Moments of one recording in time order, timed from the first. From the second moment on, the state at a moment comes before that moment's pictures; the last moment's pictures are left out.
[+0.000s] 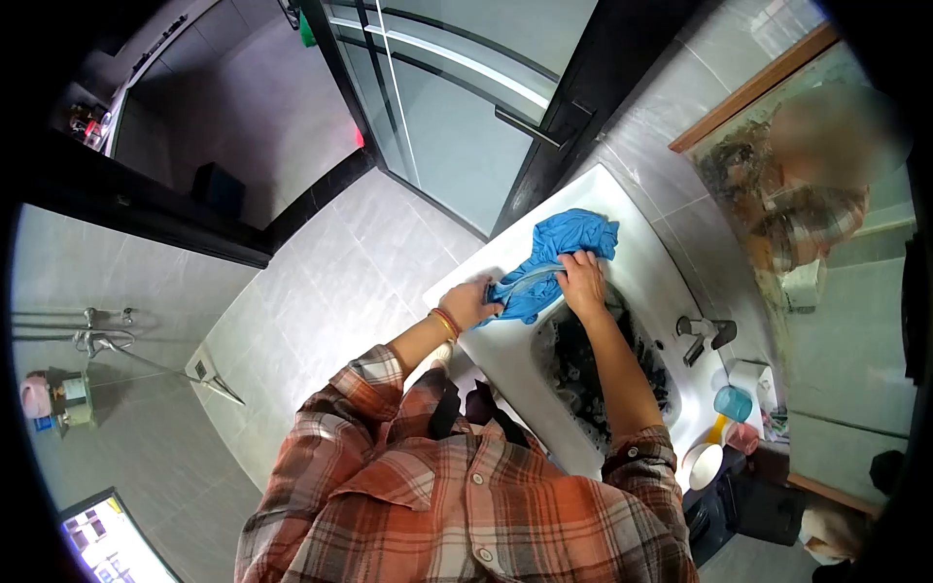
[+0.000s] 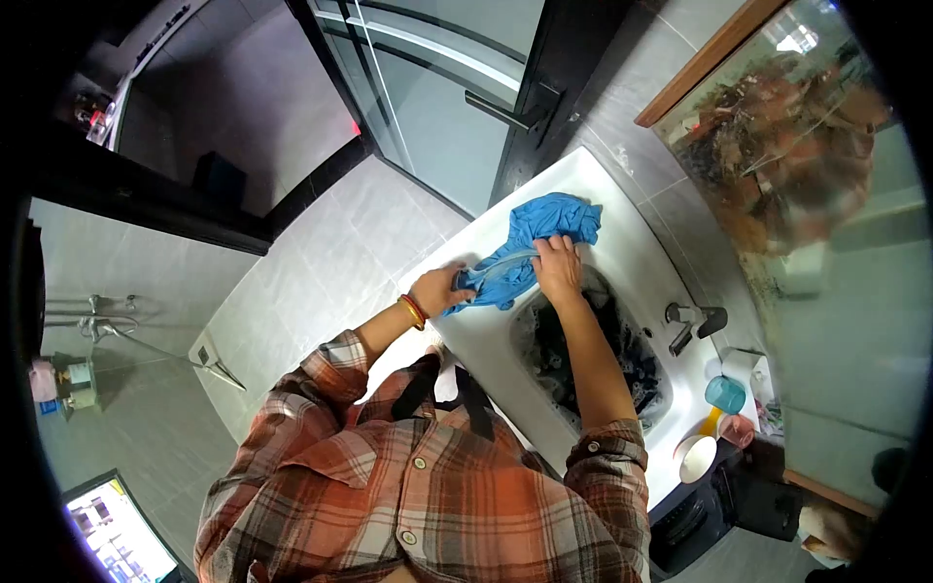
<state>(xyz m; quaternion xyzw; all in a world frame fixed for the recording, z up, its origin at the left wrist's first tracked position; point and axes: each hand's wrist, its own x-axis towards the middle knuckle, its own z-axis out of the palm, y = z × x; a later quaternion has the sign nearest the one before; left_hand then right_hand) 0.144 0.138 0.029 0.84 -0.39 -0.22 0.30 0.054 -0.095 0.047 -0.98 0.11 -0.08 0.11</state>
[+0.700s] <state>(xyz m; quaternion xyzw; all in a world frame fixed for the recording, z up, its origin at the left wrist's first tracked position) 0.145 0.048 0.059 0.76 -0.26 -0.15 0.58 0.073 -0.046 0.099 -0.27 0.35 -0.13 0.89</state>
